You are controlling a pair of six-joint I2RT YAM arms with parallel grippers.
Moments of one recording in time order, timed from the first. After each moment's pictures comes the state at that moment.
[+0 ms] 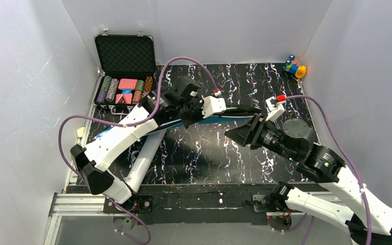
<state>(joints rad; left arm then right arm) -0.86 1.52 1.68 -0.96 0.14 0.57 0.93 0.67 1.07 -0.61 0.04 0.89</state>
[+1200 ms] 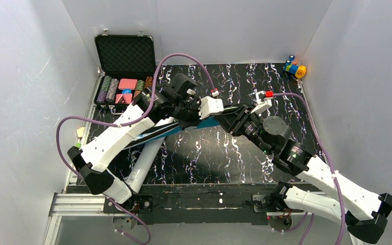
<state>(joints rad) -0.86 1.52 1.77 -1.13 0.25 0.57 0.93 0.80 0.87 -0.13 0.22 0.83</state>
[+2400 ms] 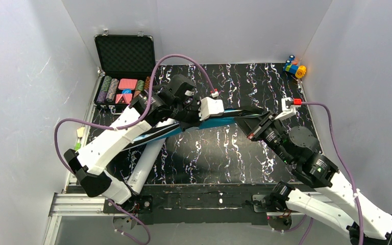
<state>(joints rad) -0.87 1.49 1.76 -1.09 0.26 0.57 0.90 0.60 0.87 -0.27 0.26 0.87</state>
